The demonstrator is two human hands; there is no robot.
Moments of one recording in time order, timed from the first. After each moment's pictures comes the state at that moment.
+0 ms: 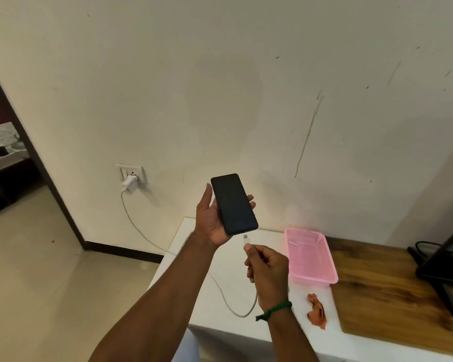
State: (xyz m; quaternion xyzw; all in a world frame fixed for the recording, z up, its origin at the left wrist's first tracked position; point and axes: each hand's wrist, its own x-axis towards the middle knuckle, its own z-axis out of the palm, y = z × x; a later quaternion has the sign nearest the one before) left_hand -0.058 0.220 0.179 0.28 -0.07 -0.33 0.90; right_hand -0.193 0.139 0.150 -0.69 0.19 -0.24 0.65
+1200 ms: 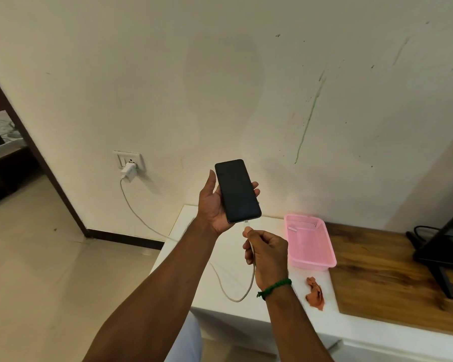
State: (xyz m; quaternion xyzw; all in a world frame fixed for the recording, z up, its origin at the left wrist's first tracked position) left_hand -0.064 0.214 0.180 0.26 -0.06 -0.37 0.89; right_hand -0.190 0.139 0.157 -0.62 0.24 -0.20 0.72
